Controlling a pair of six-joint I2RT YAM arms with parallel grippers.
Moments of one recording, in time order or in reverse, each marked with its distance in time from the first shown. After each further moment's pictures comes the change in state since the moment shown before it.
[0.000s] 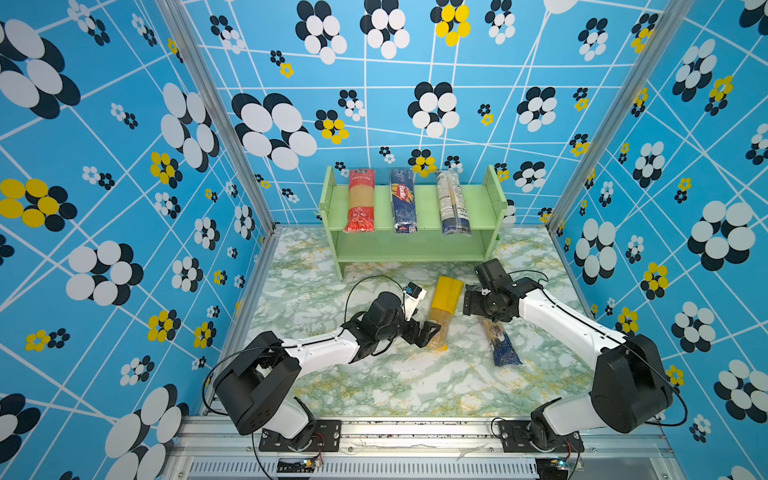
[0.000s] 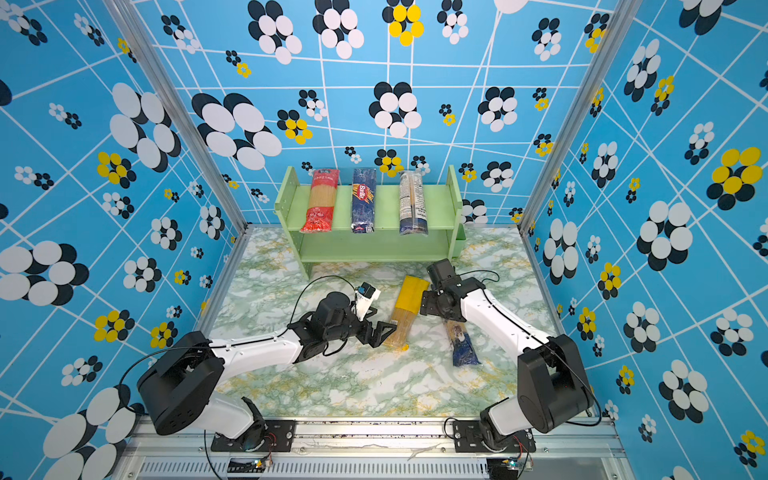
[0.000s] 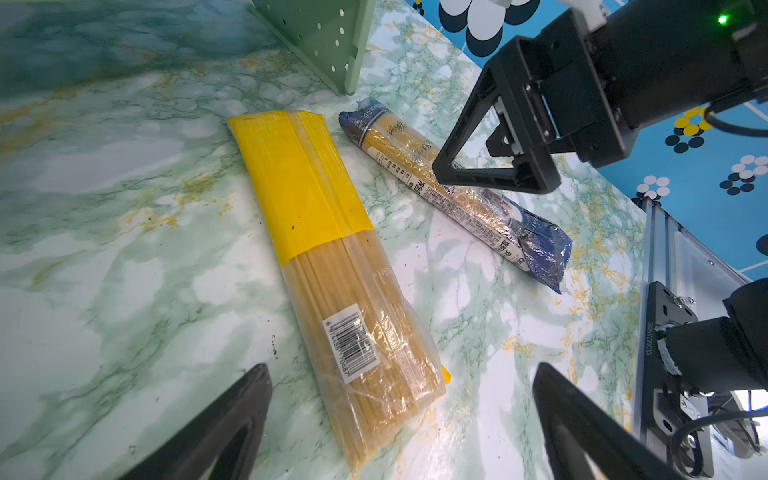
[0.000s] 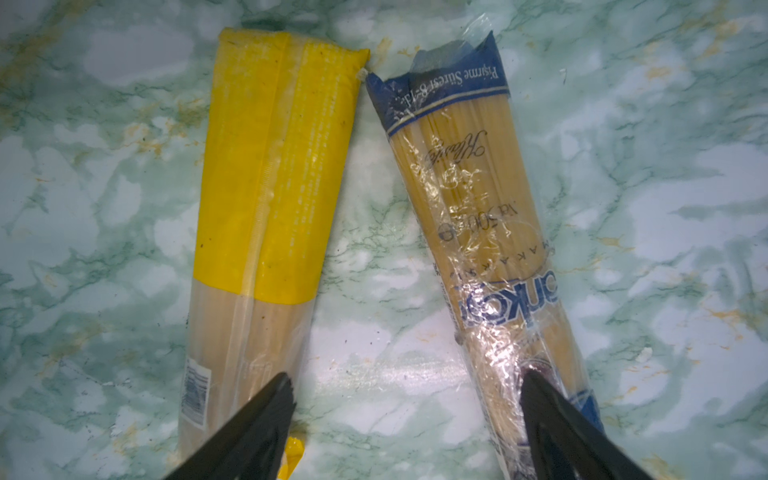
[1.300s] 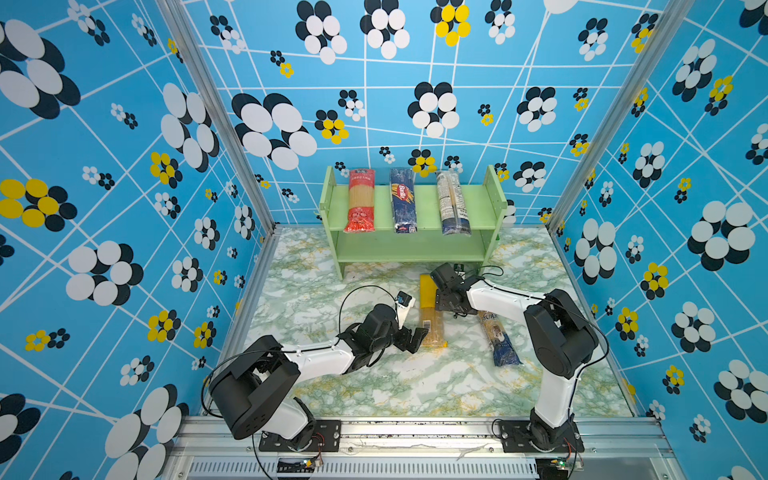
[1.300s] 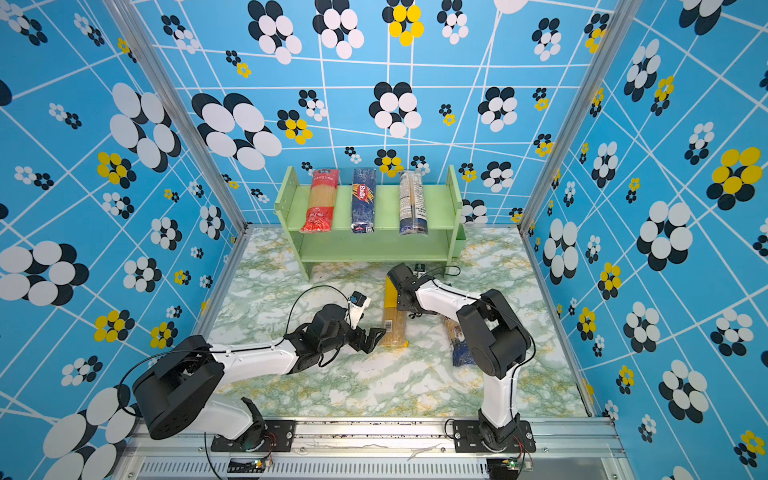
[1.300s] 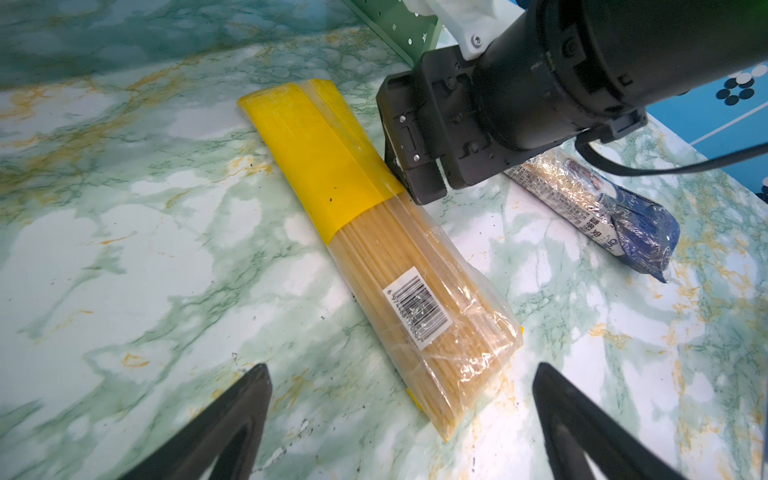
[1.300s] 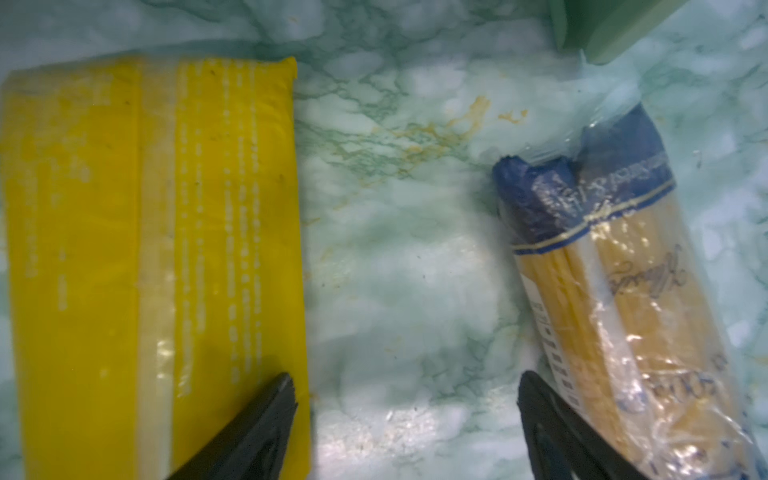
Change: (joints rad) left arm -0.013 -0.029 -0.113 0.035 -0.195 0.021; right arm 0.183 0.420 0.193 0.174 0.233 0.104
